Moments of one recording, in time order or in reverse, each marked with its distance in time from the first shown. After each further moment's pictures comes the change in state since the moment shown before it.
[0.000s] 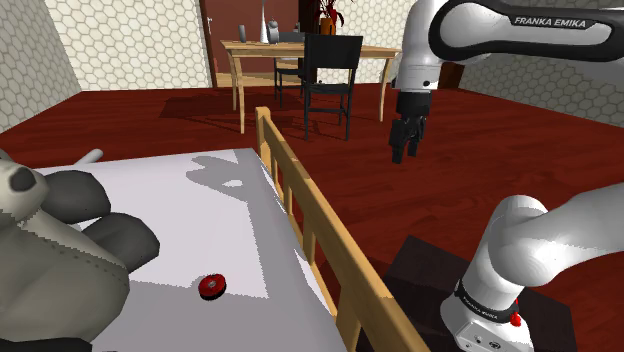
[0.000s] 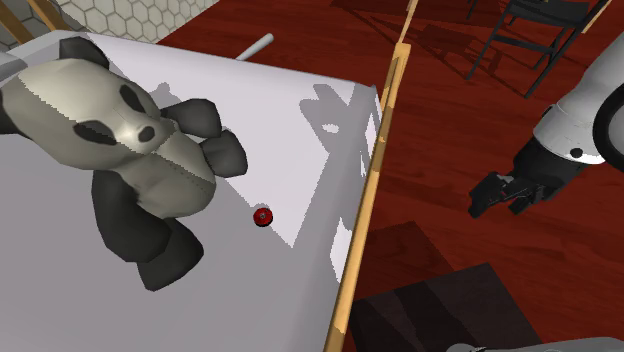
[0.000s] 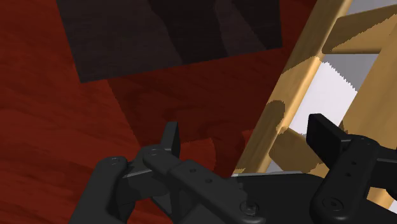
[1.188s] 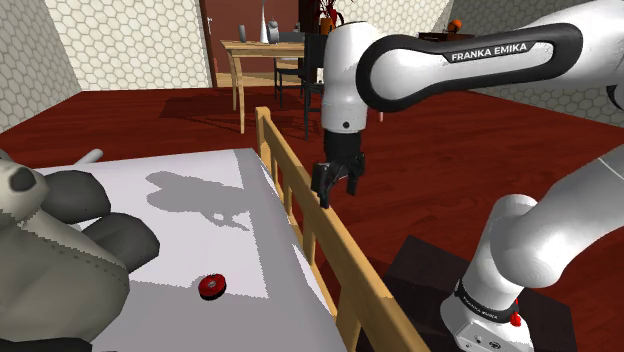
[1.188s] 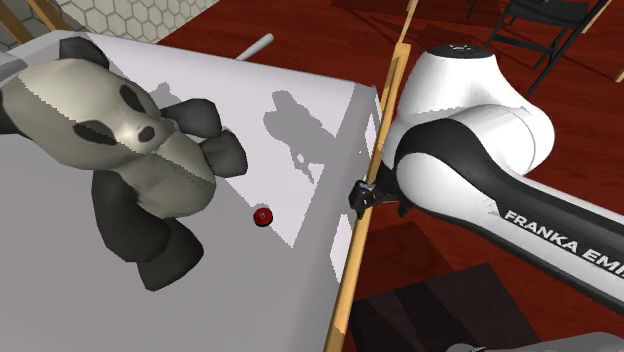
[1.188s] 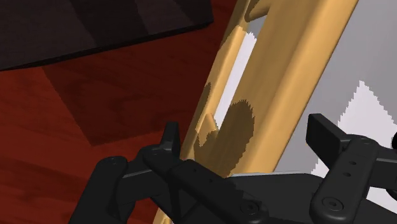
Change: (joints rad) arm 0.084 0.299 0.349 0.074 0.155 0.296 0.378
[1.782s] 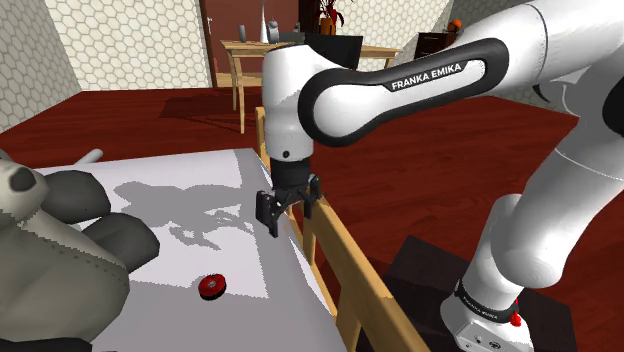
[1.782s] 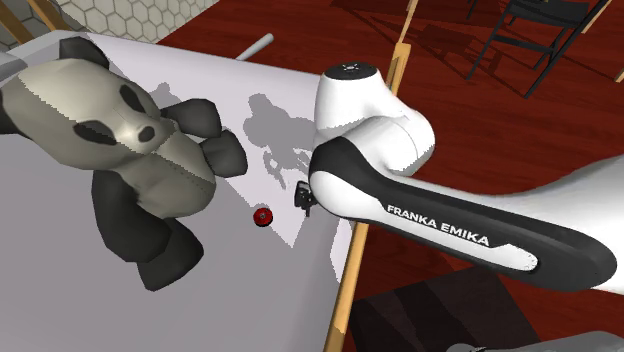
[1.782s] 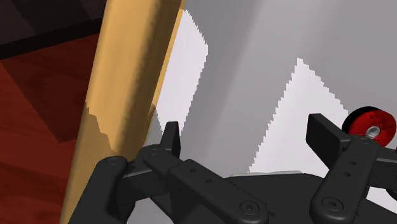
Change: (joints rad) arm 0.018 0.308 0.170 0.199 -0.074 0.132 0.241
